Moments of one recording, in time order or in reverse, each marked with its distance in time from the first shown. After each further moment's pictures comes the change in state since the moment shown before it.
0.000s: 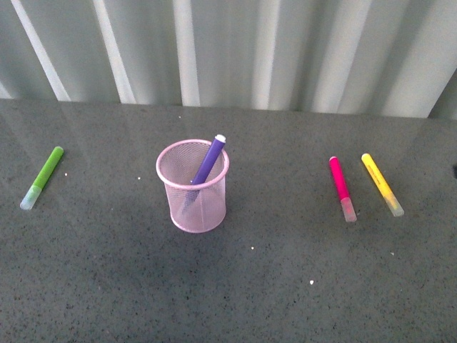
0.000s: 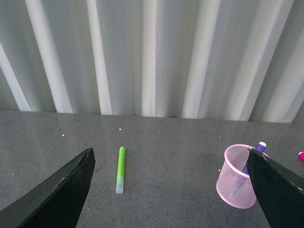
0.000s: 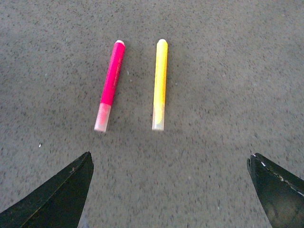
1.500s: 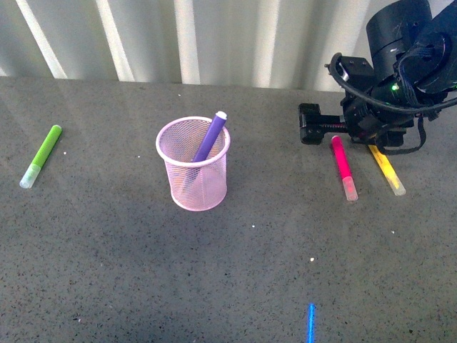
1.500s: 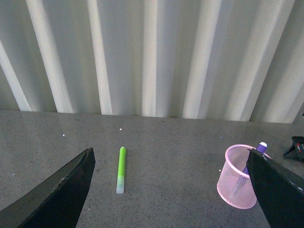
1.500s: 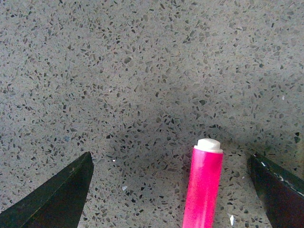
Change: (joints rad) left arm 0.000 0.000 0.000 0.000 0.000 0.000; right arm 0.155 0.816 0.723 -0.048 -0.023 0.238
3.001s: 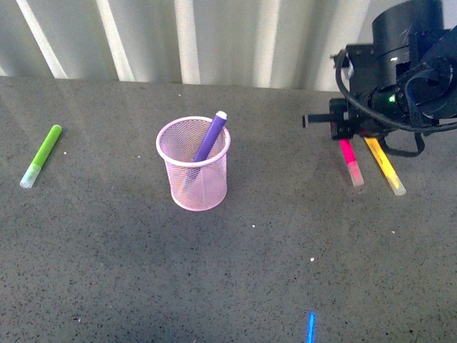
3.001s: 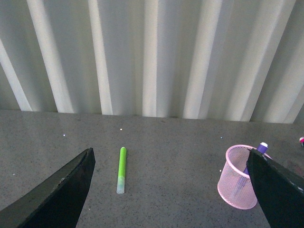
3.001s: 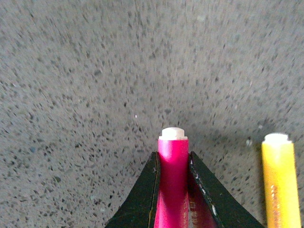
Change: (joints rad) left arm 0.000 0.000 0.000 0.000 0.000 0.000; right arm 0.024 -0.078 -0.159 0.341 0.144 -0.077
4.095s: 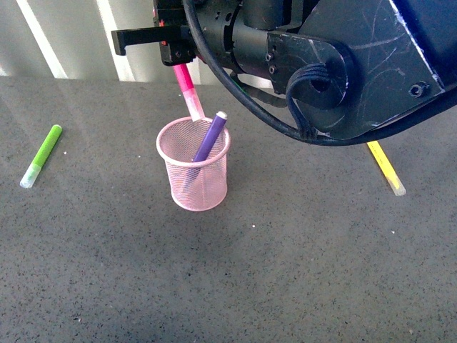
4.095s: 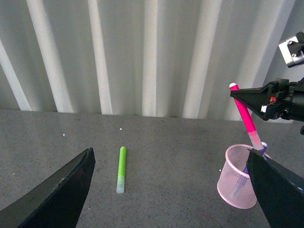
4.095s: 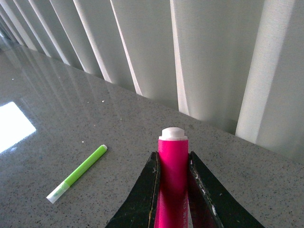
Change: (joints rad) left arm 0.000 0.000 0.000 0.000 0.000 0.000; right arm 0.360 -0.137 -0.083 0.479 -0.251 0.099
